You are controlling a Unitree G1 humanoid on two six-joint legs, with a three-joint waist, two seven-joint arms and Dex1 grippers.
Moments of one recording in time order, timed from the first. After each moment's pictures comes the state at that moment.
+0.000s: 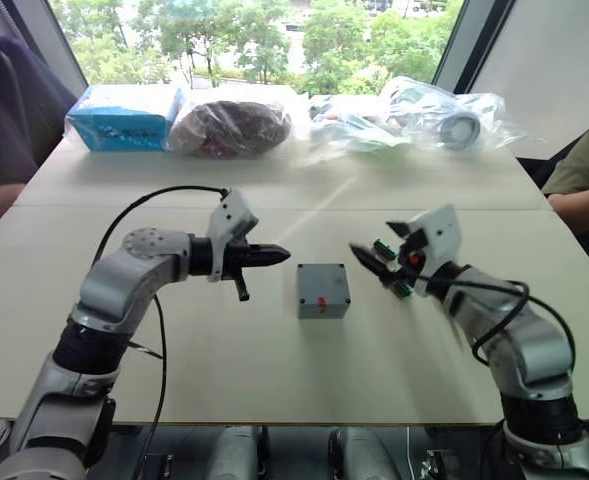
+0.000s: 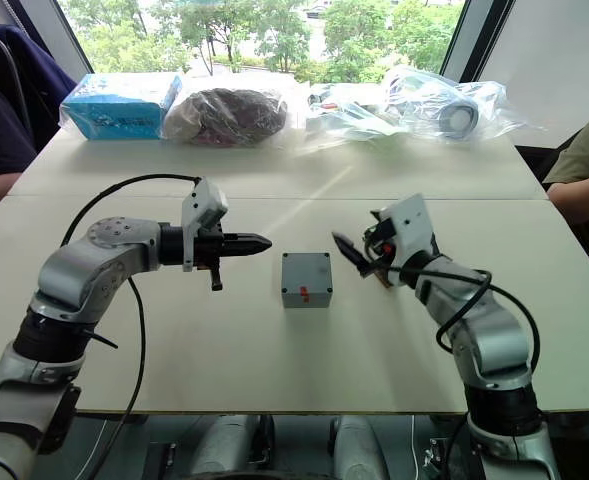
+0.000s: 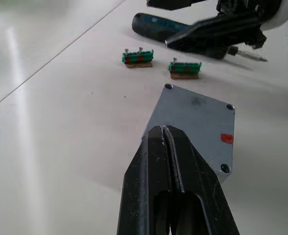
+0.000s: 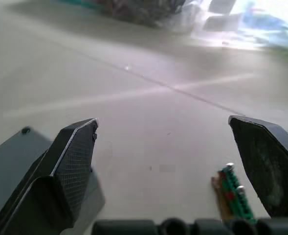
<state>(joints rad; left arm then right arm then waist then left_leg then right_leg) -0.64 0.56 -0.12 -0.17 -0.49 0.78 -0.94 -0.36 -0.46 -0.16 -0.41 0.45 0.80 0.39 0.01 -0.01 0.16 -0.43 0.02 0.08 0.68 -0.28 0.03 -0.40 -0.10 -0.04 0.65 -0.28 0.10</state>
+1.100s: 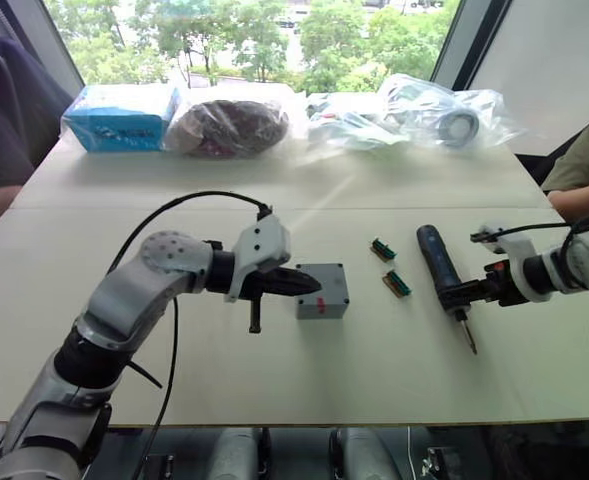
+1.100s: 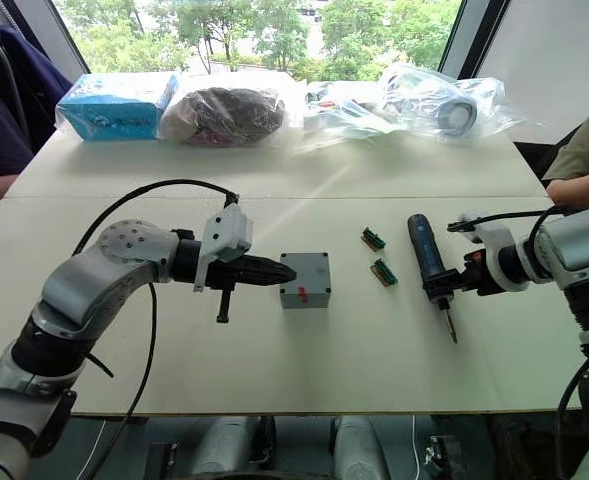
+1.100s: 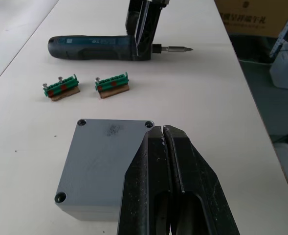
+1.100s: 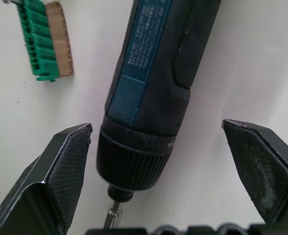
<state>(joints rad) -0.59 0.63 -0.27 -0.40 -0.46 0.72 -1.04 -0.75 -1.07 0.29 0.28 0.47 1.35 0.94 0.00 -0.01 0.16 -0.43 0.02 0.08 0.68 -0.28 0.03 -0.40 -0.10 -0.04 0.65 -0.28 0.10</state>
